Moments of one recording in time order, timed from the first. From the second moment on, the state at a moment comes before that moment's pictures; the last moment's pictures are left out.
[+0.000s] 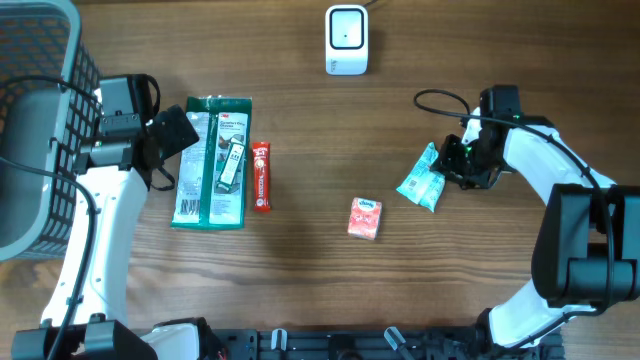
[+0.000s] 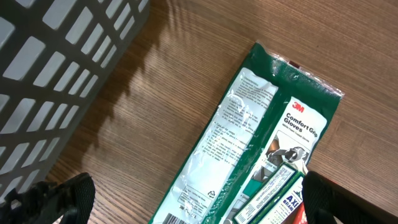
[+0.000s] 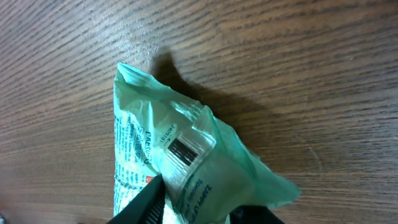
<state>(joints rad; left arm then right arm) 0.09 1.42 1.13 -0.74 -0.19 -0.39 -0.04 1.83 1.06 -0.70 -0.32 0.35</state>
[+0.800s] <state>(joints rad) 0.09 1.42 1.13 -0.74 -0.19 -0.39 -0.03 1.83 1.16 -0.92 -0.32 0.29</state>
